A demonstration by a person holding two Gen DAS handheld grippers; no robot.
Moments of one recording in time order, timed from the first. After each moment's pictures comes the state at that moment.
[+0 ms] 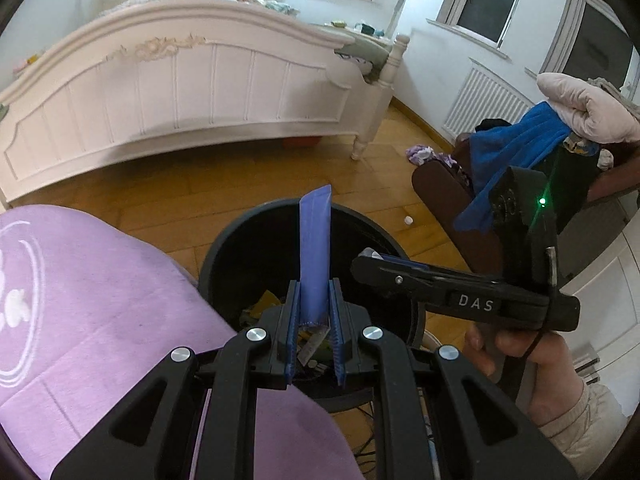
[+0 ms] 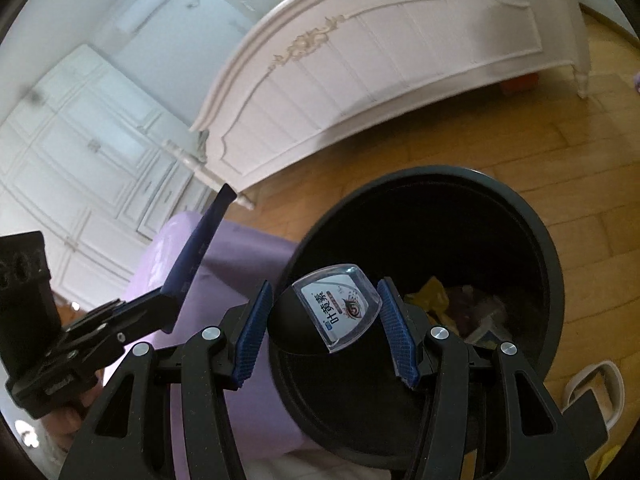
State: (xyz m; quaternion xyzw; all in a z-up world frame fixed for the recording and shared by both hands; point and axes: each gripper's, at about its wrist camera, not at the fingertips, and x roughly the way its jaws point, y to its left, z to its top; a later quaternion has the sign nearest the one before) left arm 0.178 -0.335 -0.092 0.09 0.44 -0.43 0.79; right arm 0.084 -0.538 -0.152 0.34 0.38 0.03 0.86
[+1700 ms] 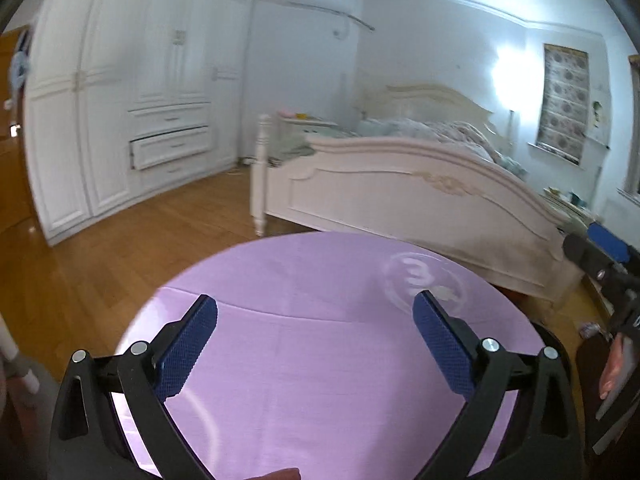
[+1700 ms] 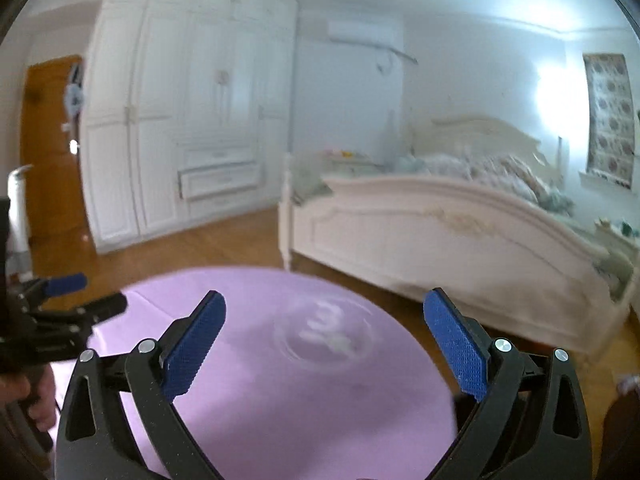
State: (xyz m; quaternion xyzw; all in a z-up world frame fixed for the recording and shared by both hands) left arm 0.082 0.019 0.000 -0.04 0.25 -0.02 0.97; right arm 0.059 -0.195 0.047 -0.04 0.16 0.11 0.98
